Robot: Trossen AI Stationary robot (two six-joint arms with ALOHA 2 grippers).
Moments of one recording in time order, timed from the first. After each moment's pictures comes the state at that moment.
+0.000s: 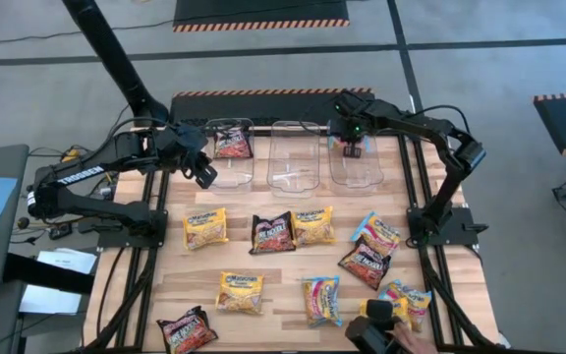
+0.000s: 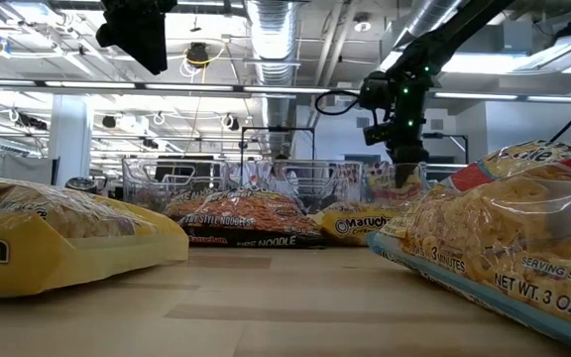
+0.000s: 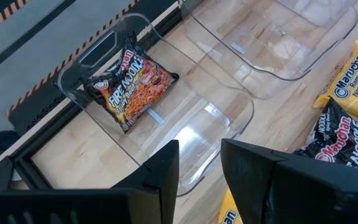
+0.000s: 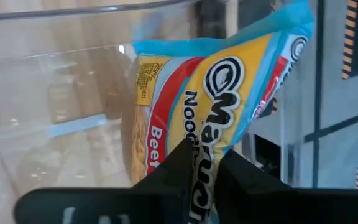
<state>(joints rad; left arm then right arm) 0.32 1.06 1.24 -1.04 -0.35 -0.33 -0.79 1.74 1.27 -0.71 0.24 -0.69</state>
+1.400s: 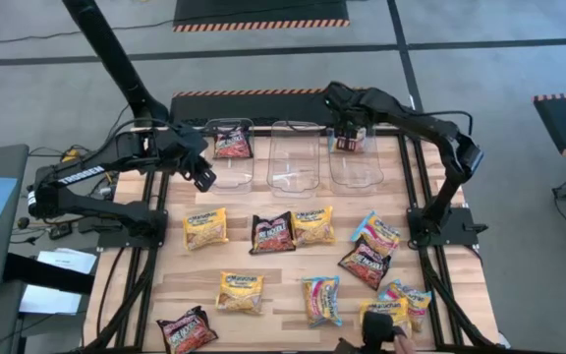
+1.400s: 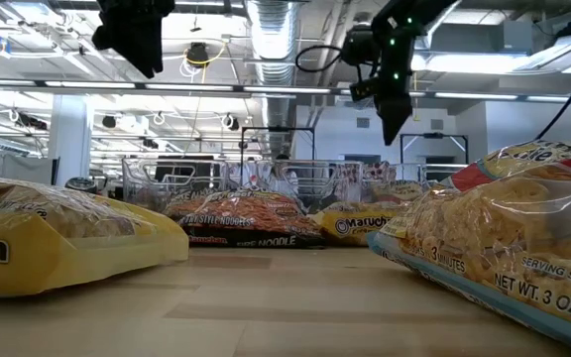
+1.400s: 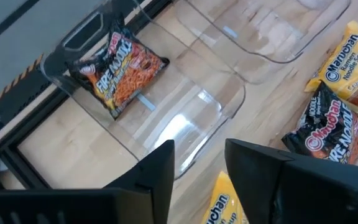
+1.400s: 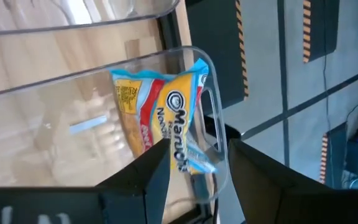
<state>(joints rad) 0.32 1.07 1.24 -1.08 -0.29 -0.36 -0.64 1.73 1.60 -1.06 0.41 -0.50</state>
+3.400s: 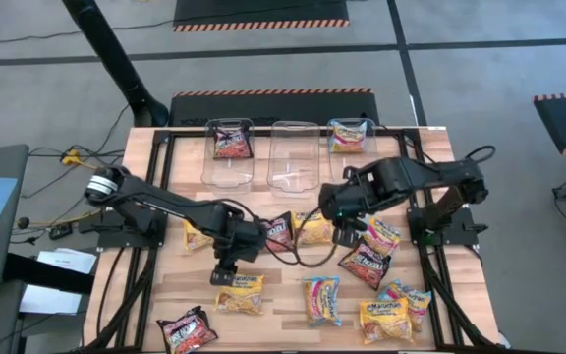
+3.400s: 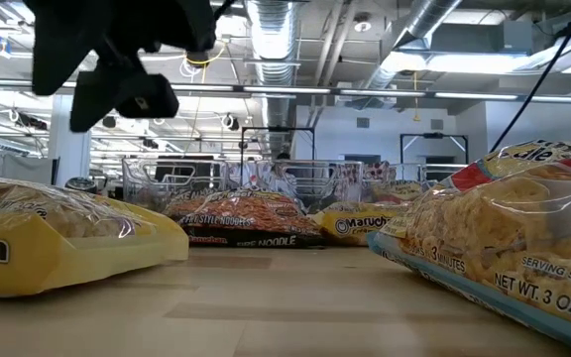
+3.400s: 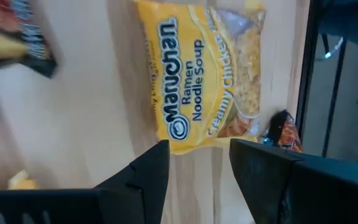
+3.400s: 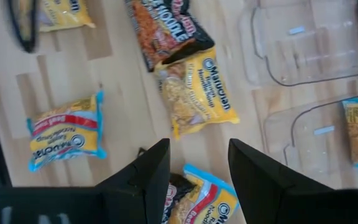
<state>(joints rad) -0.24 1.67 1.24 -0.91 0.38 -0.21 0.23 1.70 2.02 -1.57 0.20 0.42</state>
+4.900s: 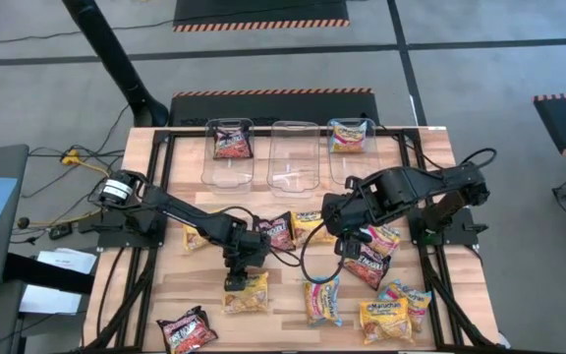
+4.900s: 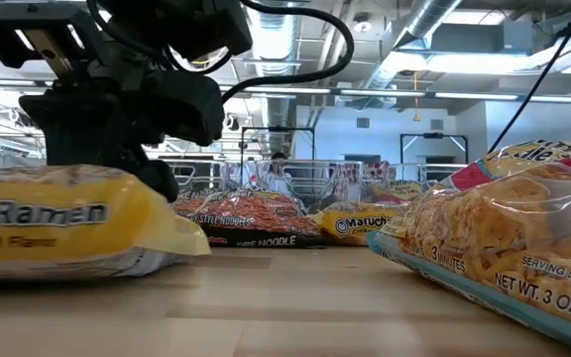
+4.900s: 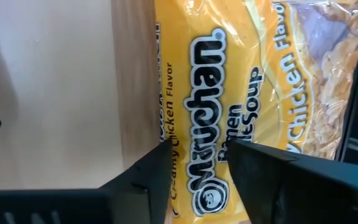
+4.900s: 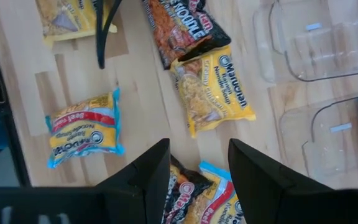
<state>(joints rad) -0.23 1.79 0.99 -0.42 0.41 -0.37 0.30 1.71 2.01 -1.57 0.20 0.50</state>
